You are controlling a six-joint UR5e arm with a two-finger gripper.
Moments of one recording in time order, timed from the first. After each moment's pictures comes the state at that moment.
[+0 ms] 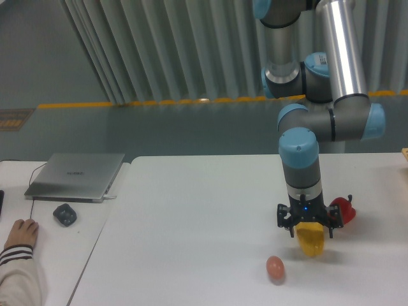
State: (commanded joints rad) arm 2.22 -2.00 -1.63 -1.05 1.65 0.14
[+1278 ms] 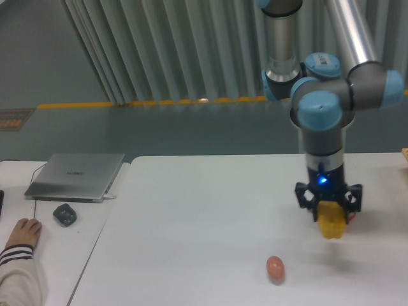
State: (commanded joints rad) arm 2.42 -1.78 -1.61 -1.11 1.59 0.57
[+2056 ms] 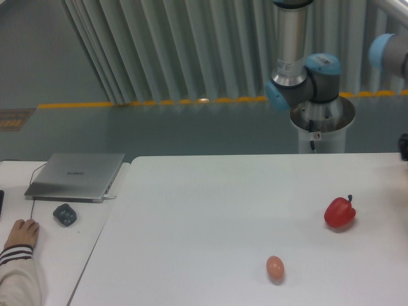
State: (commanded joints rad) arm 2.87 -1.74 -1.61 -1.21 1.57 1.38
